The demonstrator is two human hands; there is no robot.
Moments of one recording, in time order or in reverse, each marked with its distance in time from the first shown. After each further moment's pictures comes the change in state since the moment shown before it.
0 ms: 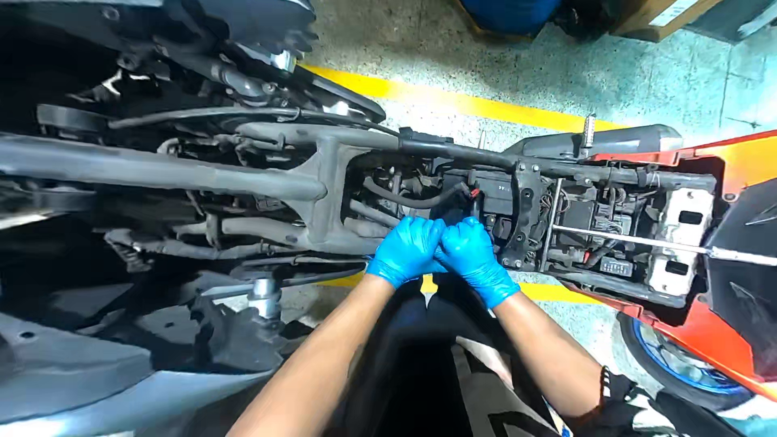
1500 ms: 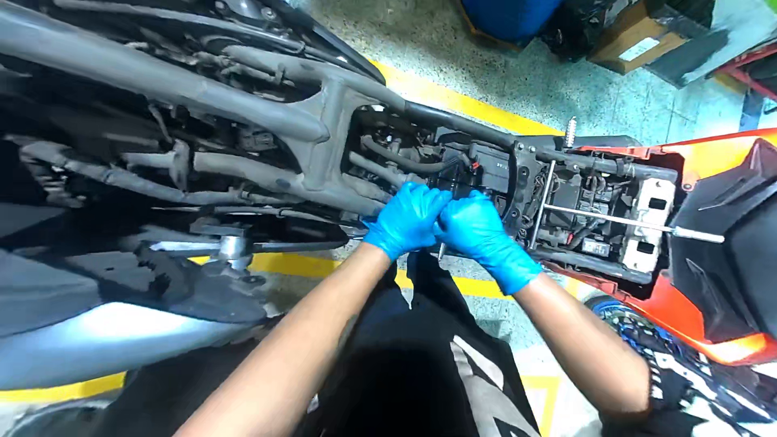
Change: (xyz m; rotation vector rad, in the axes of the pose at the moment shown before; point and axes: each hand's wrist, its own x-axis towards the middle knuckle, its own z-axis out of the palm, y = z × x) left_hand -0.001 0.005 0.005 -0.190 0.136 -0.002; right_hand 0.032 -0.018 -0.061 -0.128 -0.519 -0.049
